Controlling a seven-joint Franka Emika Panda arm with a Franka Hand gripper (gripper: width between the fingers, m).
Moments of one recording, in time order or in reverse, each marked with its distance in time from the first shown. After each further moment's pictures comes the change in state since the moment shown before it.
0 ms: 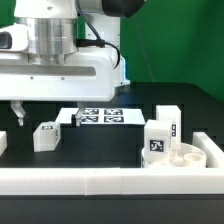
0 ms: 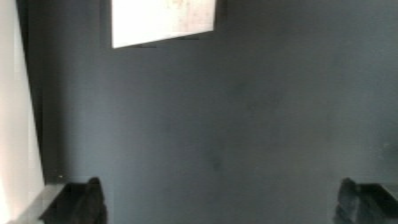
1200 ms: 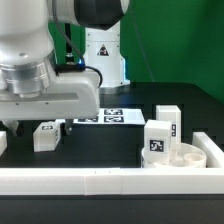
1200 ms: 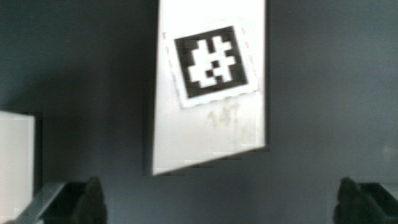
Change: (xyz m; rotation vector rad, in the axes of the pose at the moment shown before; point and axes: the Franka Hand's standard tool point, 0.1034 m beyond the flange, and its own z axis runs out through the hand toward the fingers) arm -0.036 0.011 0.028 0.105 -0.493 0.051
